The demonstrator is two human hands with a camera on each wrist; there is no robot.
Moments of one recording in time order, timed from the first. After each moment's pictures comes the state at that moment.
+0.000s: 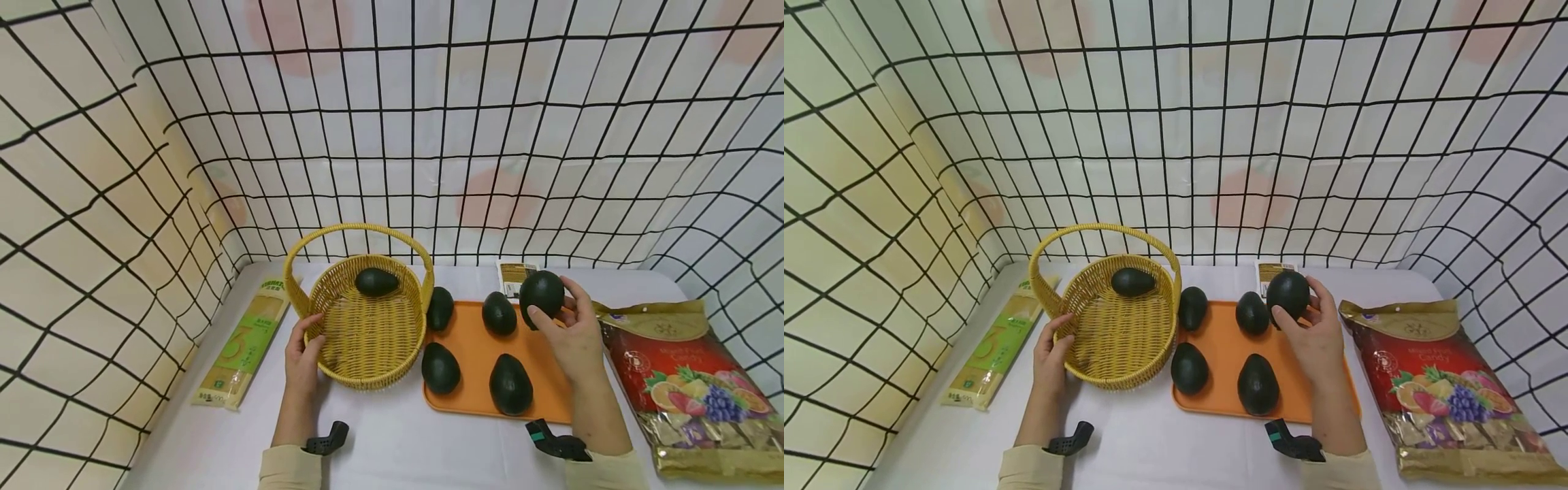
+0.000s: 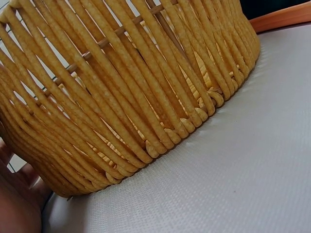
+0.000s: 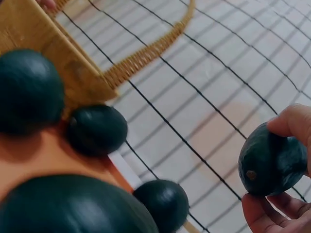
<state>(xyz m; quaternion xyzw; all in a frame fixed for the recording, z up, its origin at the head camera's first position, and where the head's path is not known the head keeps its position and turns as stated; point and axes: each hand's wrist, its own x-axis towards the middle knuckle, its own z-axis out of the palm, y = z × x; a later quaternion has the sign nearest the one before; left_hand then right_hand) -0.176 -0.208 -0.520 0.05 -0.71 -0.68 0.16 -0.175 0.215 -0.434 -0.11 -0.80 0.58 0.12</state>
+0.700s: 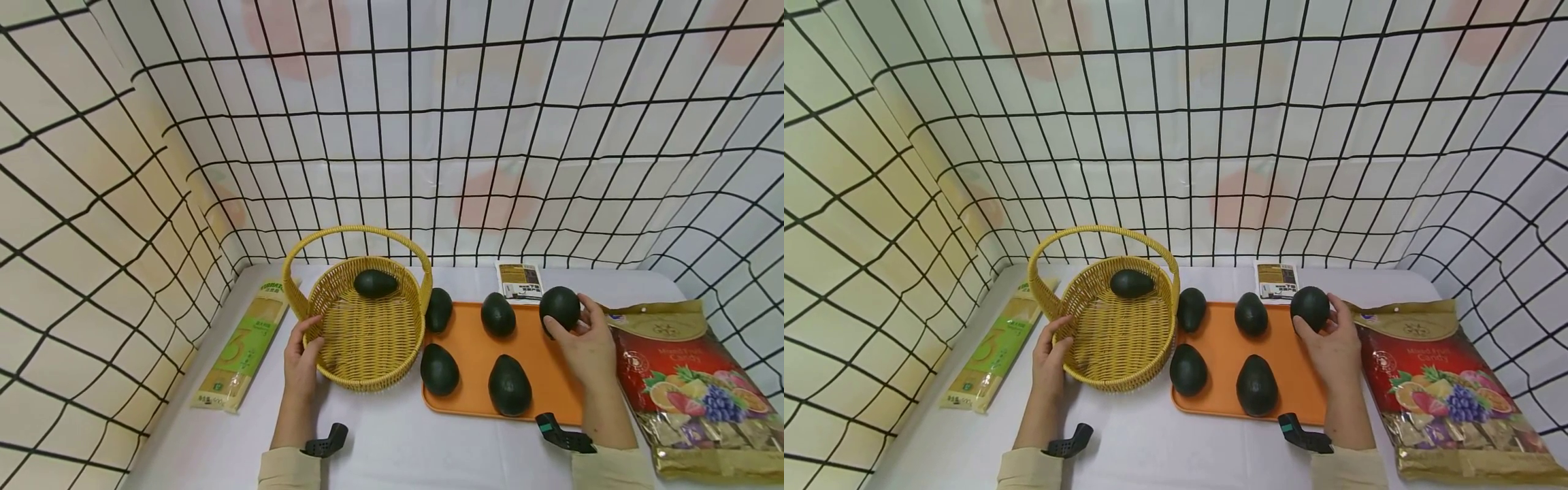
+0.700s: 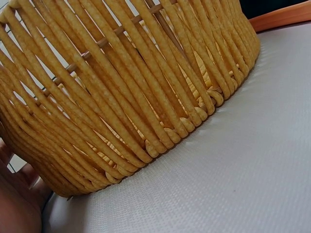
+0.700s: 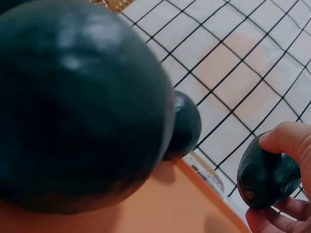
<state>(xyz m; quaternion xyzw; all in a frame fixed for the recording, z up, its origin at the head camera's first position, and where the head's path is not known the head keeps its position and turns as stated) -0.175 -0.208 -0.521 0.05 -0.72 -0.68 0.16 -0.185 0.254 -0.477 -0.21 -0.83 0.50 0.09</state>
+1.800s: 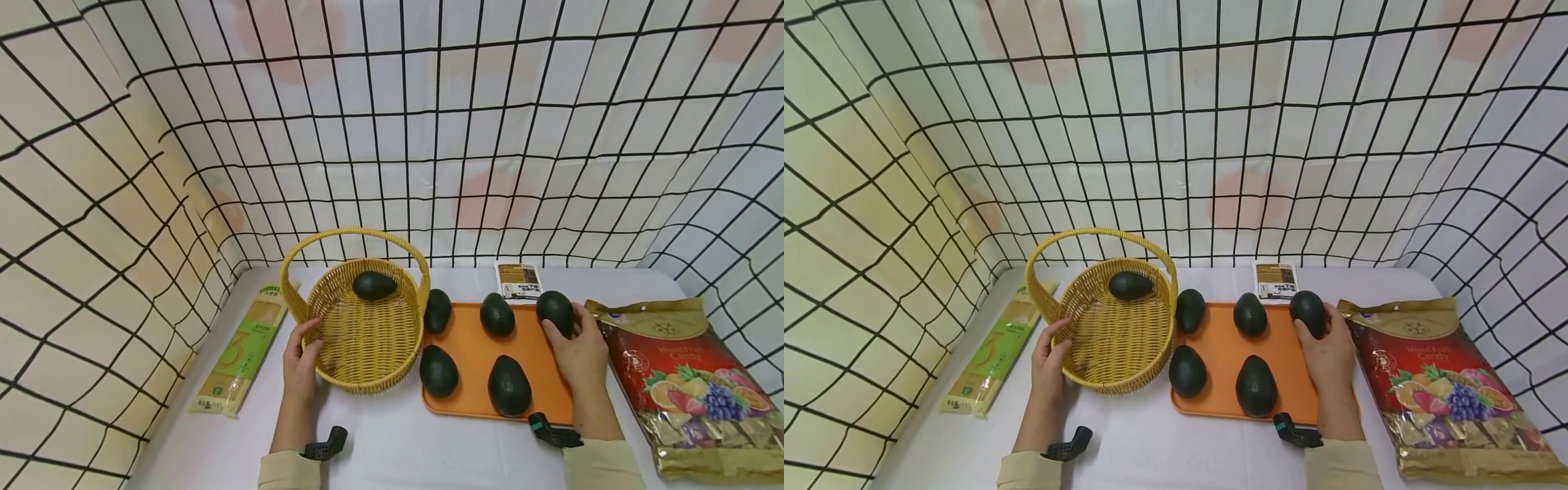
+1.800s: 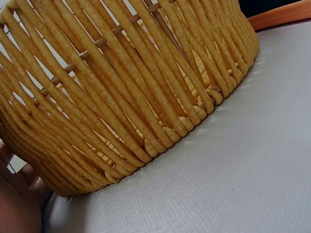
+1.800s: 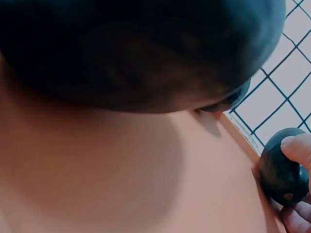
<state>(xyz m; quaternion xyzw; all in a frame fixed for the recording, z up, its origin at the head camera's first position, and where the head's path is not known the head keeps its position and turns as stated) -0.176 -0.206 -0.521 0.05 -0.71 -0.68 0.16 -0.197 0.255 -0.511 -0.23 -0.85 0.45 0.12</state>
